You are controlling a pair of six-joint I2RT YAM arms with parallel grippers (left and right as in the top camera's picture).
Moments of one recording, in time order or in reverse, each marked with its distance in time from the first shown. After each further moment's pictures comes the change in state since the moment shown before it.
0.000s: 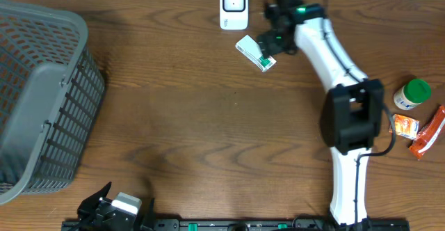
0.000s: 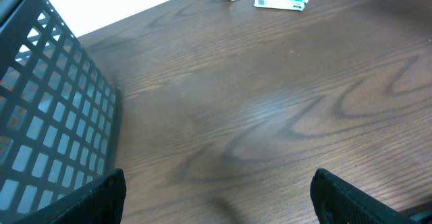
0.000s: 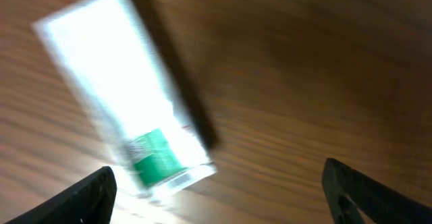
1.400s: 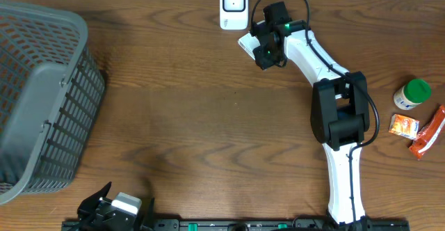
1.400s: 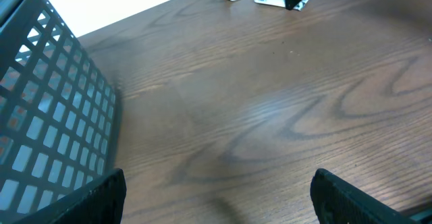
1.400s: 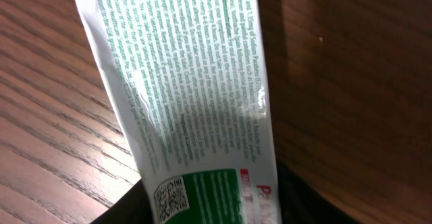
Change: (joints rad) left arm 0.000 0.000 0.000 0.000 0.000 0.000; right arm 0.055 0.086 -0.107 0.158 -0.048 -0.114
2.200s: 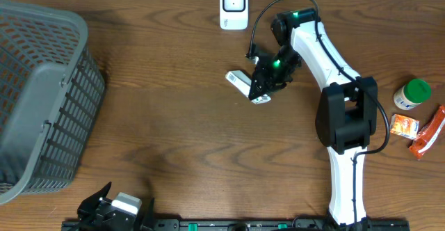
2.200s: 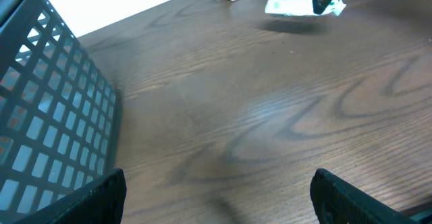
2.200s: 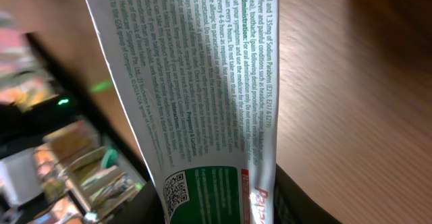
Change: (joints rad) left arm 0.000 0.000 0.000 0.000 0.000 0.000; right arm -0.016 -0.063 0.092 -0.755 -0.549 -0.173
